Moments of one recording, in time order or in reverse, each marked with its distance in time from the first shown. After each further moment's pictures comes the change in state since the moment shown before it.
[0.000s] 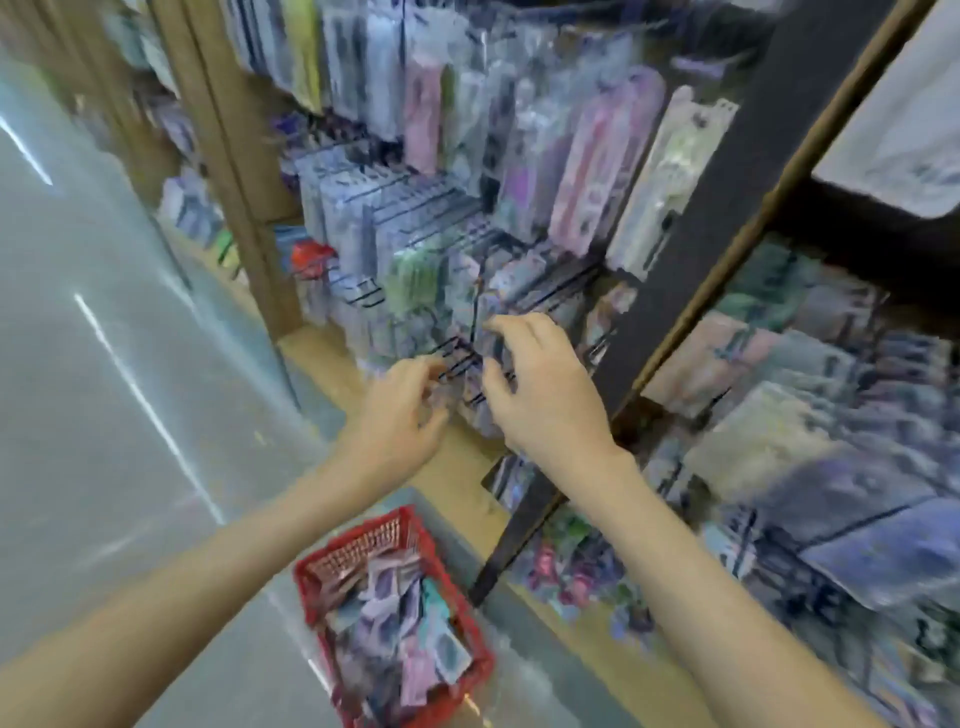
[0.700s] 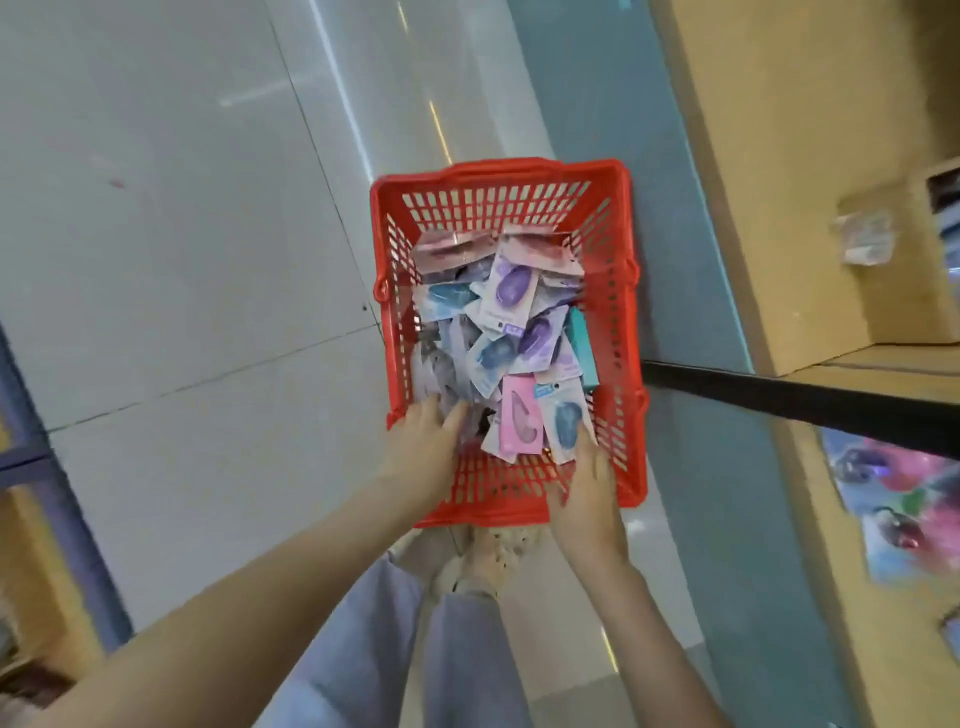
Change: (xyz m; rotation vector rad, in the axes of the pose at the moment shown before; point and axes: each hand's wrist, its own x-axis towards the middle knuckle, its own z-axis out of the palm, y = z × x) left_hand -0.357 -0.440 0.381 0.355 -0.708 -0.796; right_hand -0.370 0.246 0.563 0.069 -0.984 0.564
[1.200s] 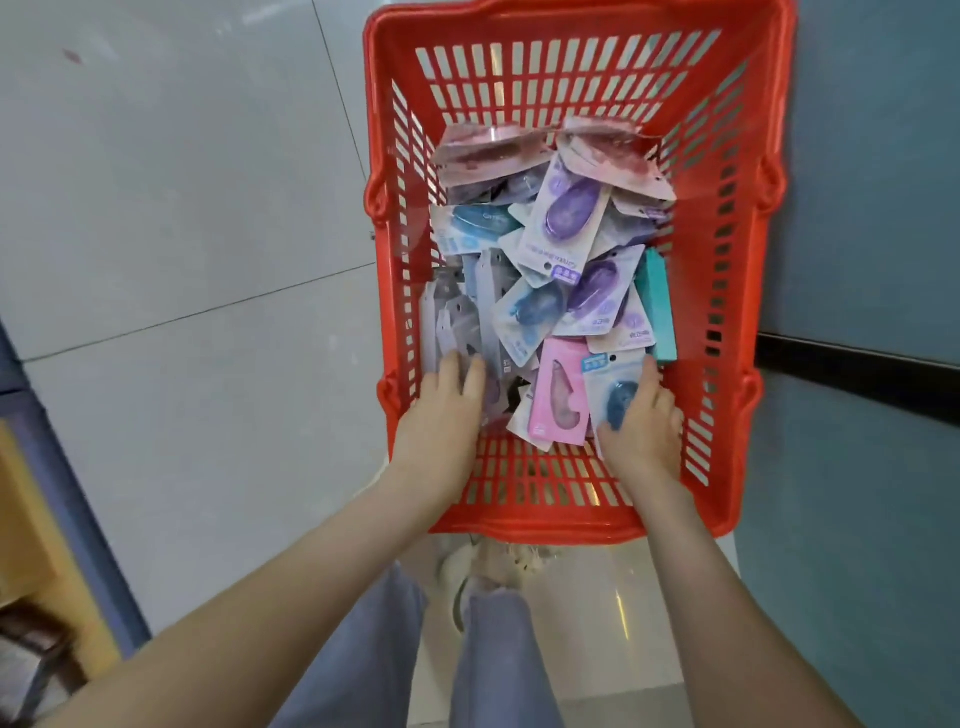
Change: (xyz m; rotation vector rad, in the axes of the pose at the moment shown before) left_hand 0.040 -0.002 0.063 0.031 0.124 -0.176; right_hand 0.130 0.069 0.063 -0.152 -0.012 0.139
